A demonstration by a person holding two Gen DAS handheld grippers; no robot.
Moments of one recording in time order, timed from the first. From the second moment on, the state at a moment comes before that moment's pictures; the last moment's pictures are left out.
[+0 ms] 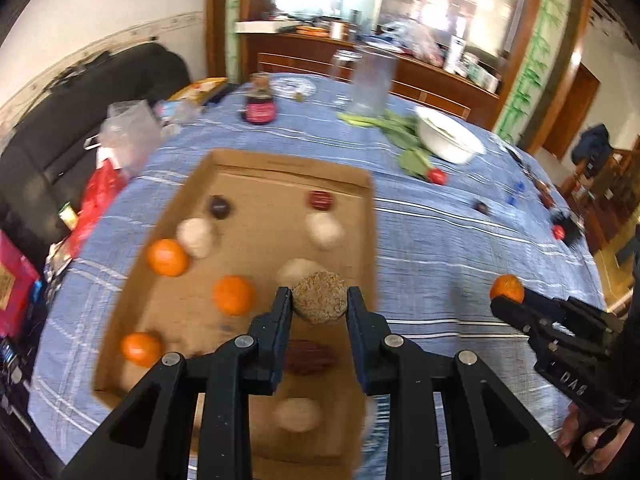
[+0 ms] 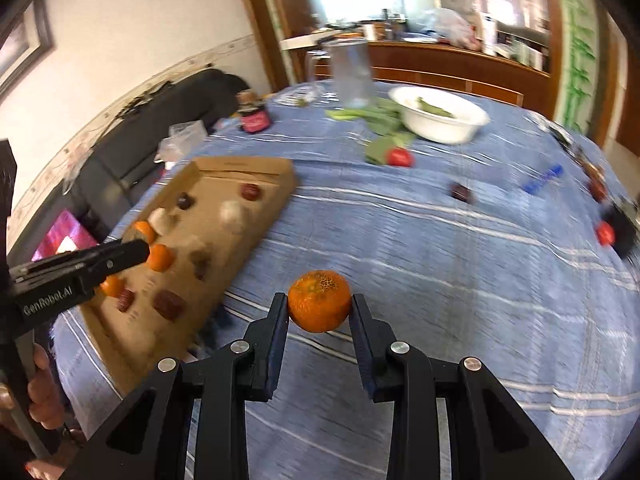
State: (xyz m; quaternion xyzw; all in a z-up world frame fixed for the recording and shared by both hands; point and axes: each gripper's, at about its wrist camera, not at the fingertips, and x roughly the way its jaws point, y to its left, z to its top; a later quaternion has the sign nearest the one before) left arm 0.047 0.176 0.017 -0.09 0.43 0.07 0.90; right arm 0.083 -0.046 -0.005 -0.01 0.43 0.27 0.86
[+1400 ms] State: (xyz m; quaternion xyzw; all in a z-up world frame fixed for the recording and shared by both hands) left arm 0.068 0.282 -0.054 -0.12 0.50 0.11 0.85; right arm 0.161 0.167 -0.054 -0.12 0.47 0.34 0.81
